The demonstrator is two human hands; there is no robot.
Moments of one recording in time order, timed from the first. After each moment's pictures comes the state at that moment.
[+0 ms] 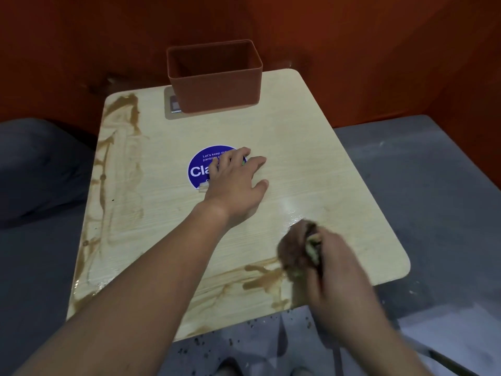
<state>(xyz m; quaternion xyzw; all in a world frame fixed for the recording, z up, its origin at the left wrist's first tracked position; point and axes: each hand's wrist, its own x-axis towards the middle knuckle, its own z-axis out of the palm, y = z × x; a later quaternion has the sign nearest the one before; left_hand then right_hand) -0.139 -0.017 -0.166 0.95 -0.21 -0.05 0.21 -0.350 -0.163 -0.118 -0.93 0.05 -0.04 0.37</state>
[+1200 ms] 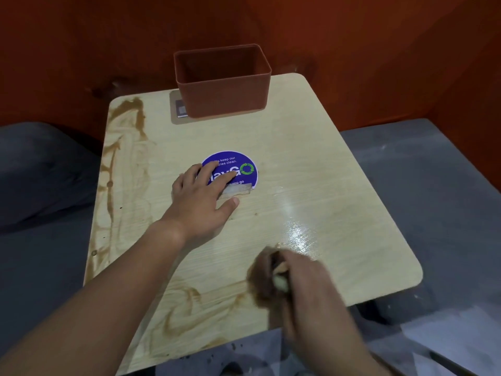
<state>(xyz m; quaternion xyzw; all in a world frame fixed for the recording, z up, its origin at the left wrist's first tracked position) -0.136 0.076 -0.174 0.96 -0.21 -0.07 0.16 -0.356 -0.110 -0.121 -0.94 0.00 -0.01 0.33</state>
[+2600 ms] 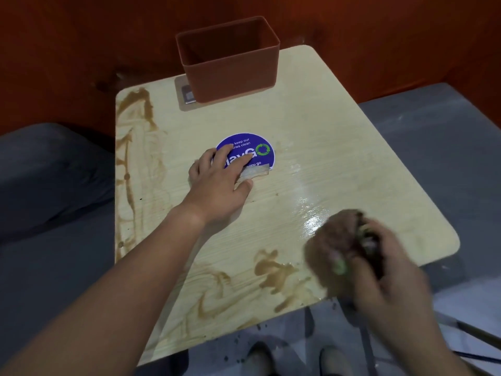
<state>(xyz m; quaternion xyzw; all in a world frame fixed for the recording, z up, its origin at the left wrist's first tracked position) -0.130 0.079 -0.173 0.95 -0.23 -0.08 0.17 -0.373 -0.128 -0.129 -0.86 0.24 -0.13 0.42</state>
